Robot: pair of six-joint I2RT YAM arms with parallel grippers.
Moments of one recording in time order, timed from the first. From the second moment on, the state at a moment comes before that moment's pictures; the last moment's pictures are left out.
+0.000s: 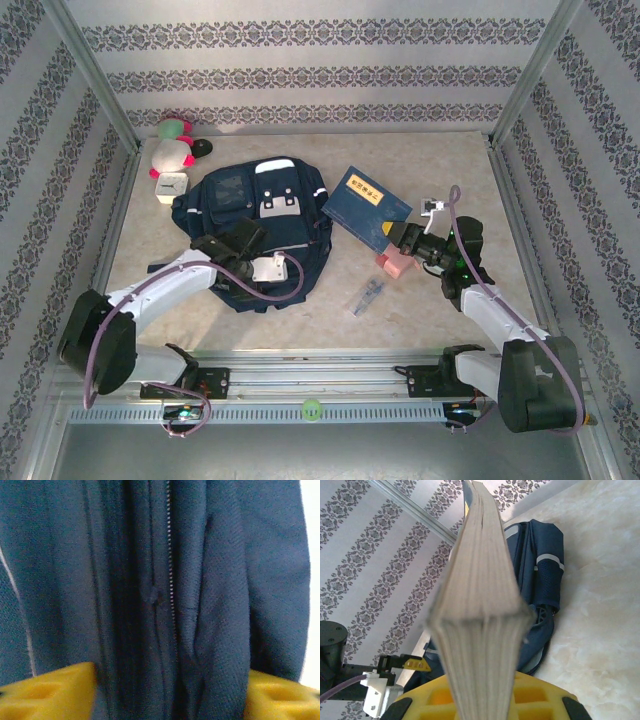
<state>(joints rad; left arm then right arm) -0.53 1.35 0.86 -0.77 -0.05 0.85 0.06 1.11 0.42 0.44 -0.80 0.69</state>
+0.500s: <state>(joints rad) -0.54 1.19 1.05 -0.58 0.06 0.41 0.00 0.84 0.42 0.08 -0.50 0.79</state>
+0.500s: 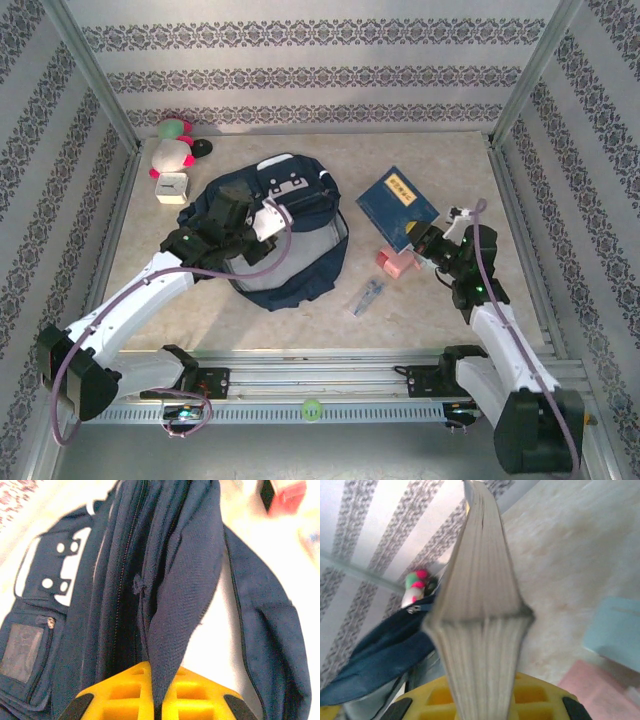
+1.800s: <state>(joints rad) -0.55 1.33 1.16 -0.31 0.09 0.11 0.66 1.71 0.70 0.72 -0.14 1.38</state>
